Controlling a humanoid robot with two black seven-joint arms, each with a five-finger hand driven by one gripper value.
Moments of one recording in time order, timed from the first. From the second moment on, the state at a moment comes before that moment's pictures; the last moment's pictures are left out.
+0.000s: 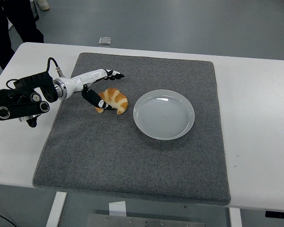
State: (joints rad) left arm -1.19 0.62 0.25 -1.16 0.74 0.22 -0.25; right arm 0.07 0.00 -0.16 0.12 0.08 -0.12 -0.03
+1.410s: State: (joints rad) left arm -1.10 0.56 0.25 -1.07 0.74 0.27 -0.35; right arm 0.07 0.00 -0.16 0.12 0.08 -0.12 -0.03
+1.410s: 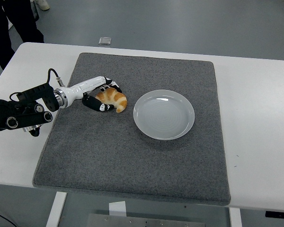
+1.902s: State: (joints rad) left arm -1.12 0.57 0.21 -1.07 0.74 0.27 -0.35; right arm 0.07 0.00 -0.16 0.12 0.08 -0.12 -0.03
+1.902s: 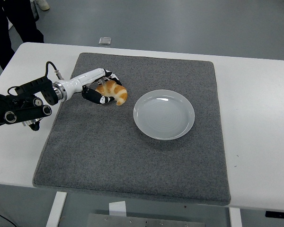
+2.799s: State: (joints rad) left arm -1.33 0.79 0.21 -1.07 0.78 0.30 -0.35; right arm 0.07 0.00 -0.16 0.12 0.08 -0.12 -0.03
